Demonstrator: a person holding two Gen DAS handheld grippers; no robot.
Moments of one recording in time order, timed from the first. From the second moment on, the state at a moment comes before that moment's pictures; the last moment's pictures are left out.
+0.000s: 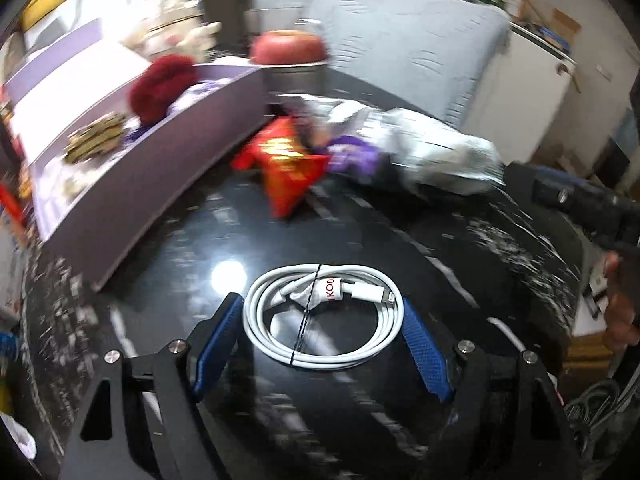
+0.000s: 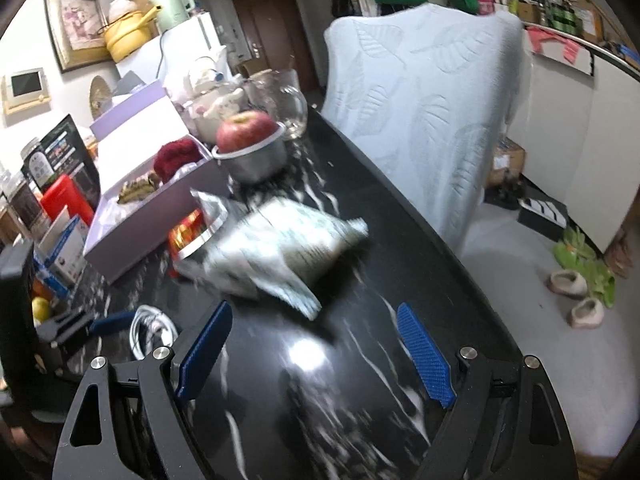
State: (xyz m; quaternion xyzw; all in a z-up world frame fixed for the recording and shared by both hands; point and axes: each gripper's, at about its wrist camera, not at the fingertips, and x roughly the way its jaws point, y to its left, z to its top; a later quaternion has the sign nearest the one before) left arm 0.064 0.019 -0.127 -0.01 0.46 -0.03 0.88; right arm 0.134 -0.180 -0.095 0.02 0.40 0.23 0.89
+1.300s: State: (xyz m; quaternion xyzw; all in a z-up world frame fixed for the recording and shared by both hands) left arm 0.028 0.028 -0.125 -0.01 0.46 -0.02 0.89; right arm 0.117 -0.172 -0.116 0.03 0.45 0.22 0.86
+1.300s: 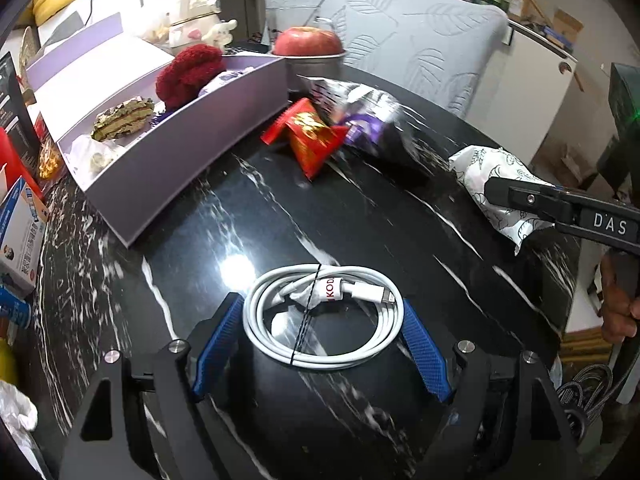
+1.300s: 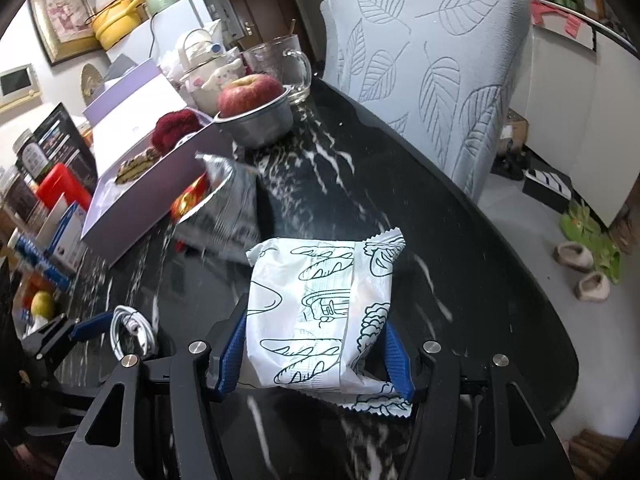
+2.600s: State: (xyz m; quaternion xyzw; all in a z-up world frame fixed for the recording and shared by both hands) left arm -0.026 0.040 -0.111 -0.03 0.45 -0.03 0.89; right arm 0.038 -0.132 -0.118 -0.04 0.43 0.29 0.85
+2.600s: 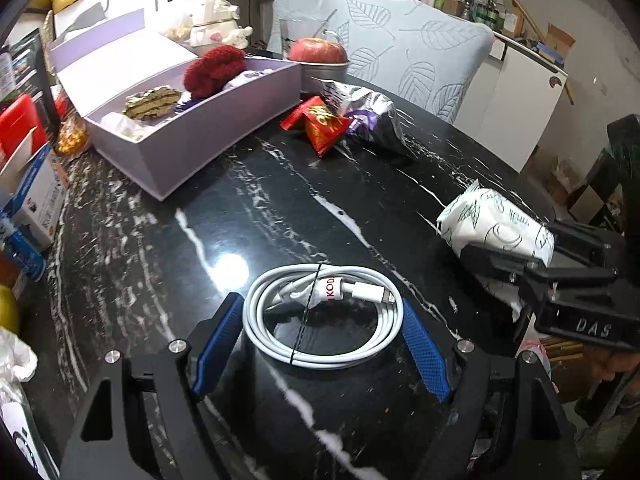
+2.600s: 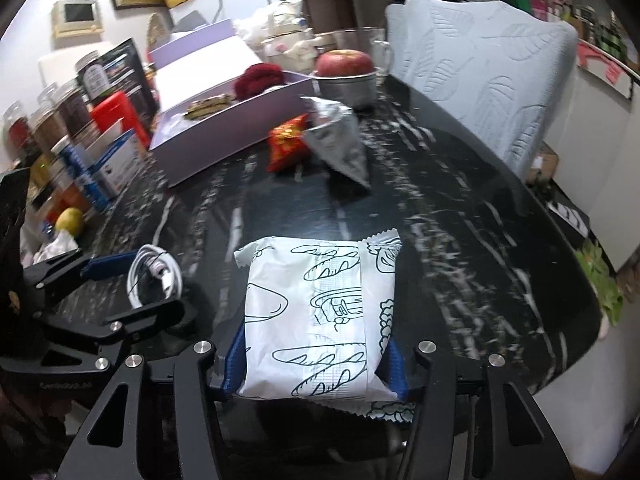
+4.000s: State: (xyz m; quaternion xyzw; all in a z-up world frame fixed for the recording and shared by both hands) left arm -0.077 0.099 0.007 -0.04 0.30 0.06 0.95; right arm -0.006 -0.058 -0.014 -0.05 0.30 0.46 0.83
